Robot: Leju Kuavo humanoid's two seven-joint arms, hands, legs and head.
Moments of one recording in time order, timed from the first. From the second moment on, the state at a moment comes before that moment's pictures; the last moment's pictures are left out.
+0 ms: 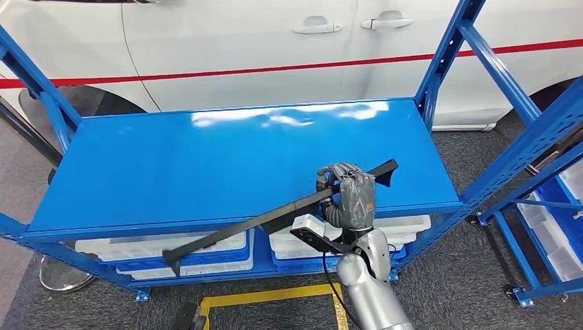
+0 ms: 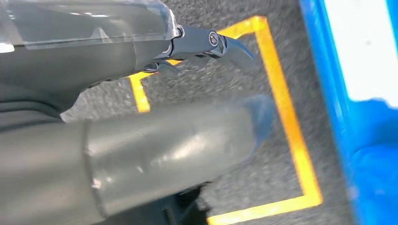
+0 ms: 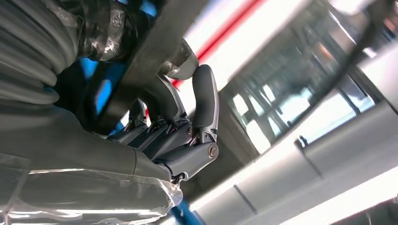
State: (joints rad) left arm -0.19 -0.21 0.90 -0.20 -1.05 0.07 -0.45; right arm -0.30 0.29 0.14 -1.26 0.91 -0.70 -0.52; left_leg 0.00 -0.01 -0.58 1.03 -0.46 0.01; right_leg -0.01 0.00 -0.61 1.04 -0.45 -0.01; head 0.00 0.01
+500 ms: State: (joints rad) left arm -0.18 -0.21 0.90 -0.21 -1.06 0.14 -0.51; right arm -0.22 0.22 0.41 -1.59 0.89 -0.70 -0.48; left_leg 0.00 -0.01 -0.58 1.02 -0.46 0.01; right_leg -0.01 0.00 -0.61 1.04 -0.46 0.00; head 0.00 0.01
